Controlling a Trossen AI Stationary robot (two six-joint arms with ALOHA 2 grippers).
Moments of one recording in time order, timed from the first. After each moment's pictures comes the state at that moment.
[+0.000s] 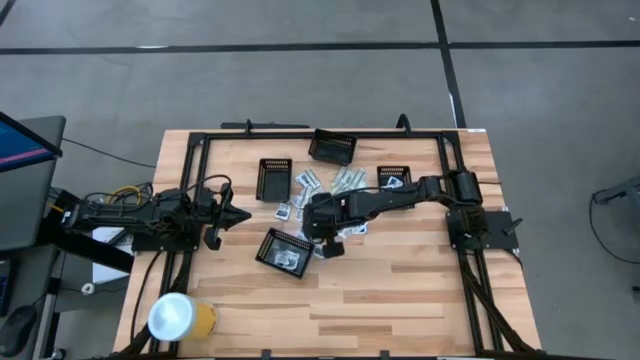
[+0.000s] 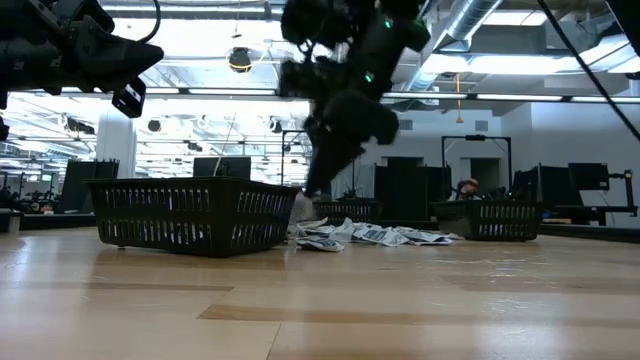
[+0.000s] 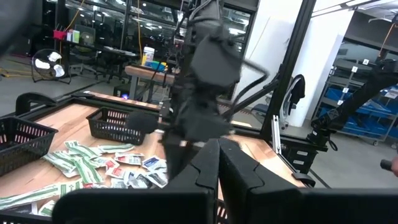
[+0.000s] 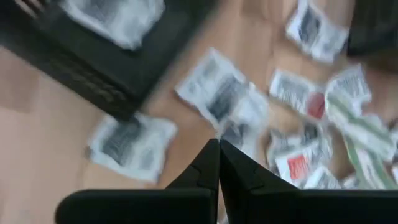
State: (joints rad) left arm -0.03 0.00 0.01 0.26 0.05 -0.19; right arm 0.07 2.03 1.50 -0.57 0.11 -0.22
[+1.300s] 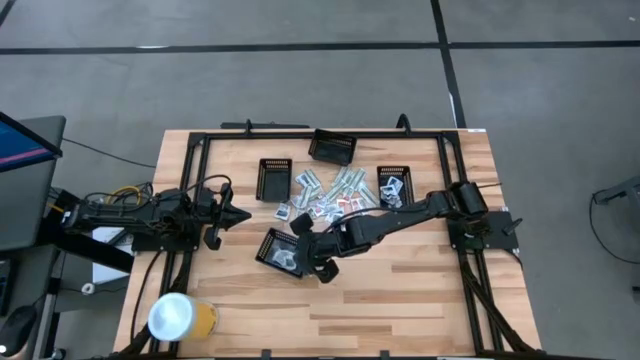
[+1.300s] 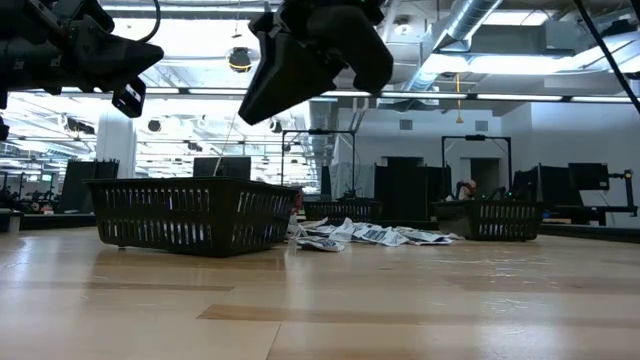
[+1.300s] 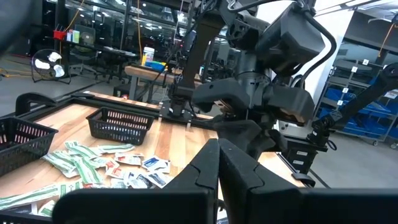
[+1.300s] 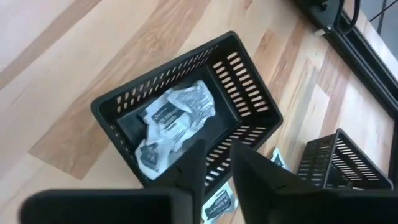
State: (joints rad) left arm -0.03 0.00 0.01 0.26 0.05 -0.19; right arm 0.26 2.03 1.61 -0.45 0.23 -0.52
